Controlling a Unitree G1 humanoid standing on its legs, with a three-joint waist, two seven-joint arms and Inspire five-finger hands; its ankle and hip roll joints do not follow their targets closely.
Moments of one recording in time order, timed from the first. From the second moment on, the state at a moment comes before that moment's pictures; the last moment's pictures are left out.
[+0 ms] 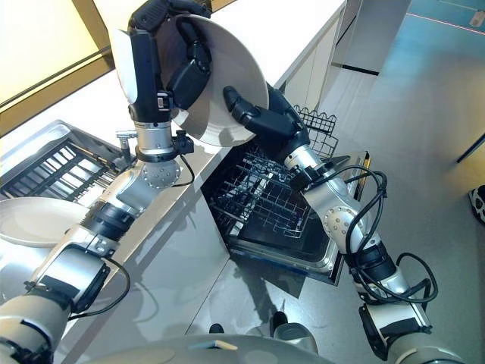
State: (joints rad) left arm -0.70 0.48 -0.42 0.29 0.44 -0.50 0.93; right arm -0.44 -0.41 0.24 -0.14 1.12 0.13 0.08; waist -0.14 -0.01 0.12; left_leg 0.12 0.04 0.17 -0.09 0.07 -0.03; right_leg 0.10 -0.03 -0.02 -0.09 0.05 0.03
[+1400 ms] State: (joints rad) left arm -0.43 0.87 -0.18 -0.18 0.09 -0.20 0.14; right arm -0.35 -0.45 0.18 -0.12 0.81 0.03 0.02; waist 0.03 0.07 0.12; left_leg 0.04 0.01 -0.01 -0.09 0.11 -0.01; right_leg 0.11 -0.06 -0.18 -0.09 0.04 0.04
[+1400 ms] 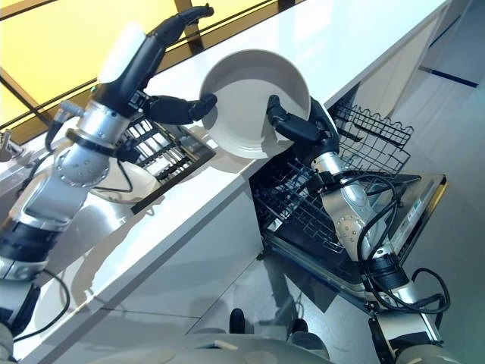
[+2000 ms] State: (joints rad) left arm -0.22 0.81 0.11 -0.09 -0.74 -0.14 -0.05; right arm -0.29 -0.52 -0.06 -0.08 0.69 -0.13 -0.12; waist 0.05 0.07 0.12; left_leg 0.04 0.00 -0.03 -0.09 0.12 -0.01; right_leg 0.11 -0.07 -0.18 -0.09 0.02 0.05
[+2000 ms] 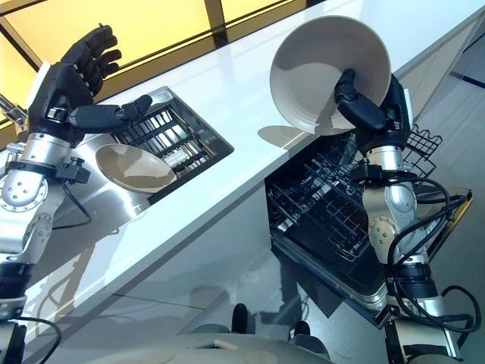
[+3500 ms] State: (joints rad) left arm 0.02 1.09 0.30 0.21 0.01 -0.20 0.19; right arm -0.01 -0.78 0.02 0.19 -0.02 0.00 -0.14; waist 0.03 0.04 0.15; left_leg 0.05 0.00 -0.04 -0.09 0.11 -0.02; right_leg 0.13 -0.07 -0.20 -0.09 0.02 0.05
